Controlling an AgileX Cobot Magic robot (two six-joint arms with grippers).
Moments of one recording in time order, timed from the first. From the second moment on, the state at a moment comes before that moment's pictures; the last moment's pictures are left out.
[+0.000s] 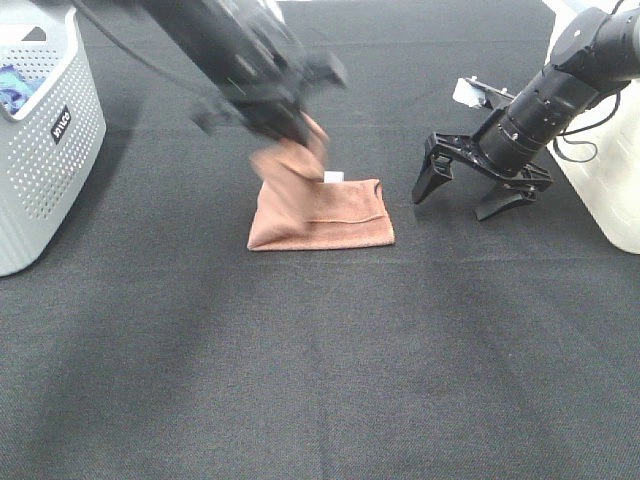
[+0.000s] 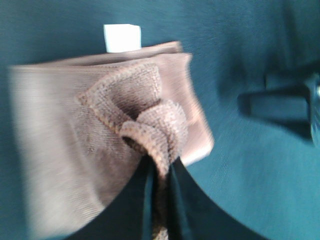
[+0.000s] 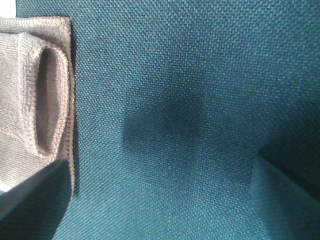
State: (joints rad) left arm -0.44 2.31 -1.97 -0.44 0.83 -0.19; right arm 0.07 2.29 -1.65 0.48 0.84 -0.29
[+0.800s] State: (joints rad) left arm -0.46 2.39 -1.97 -0.79 0.58 -0.06; right arm 0.07 2.28 -1.65 0.55 0.89 -0.29
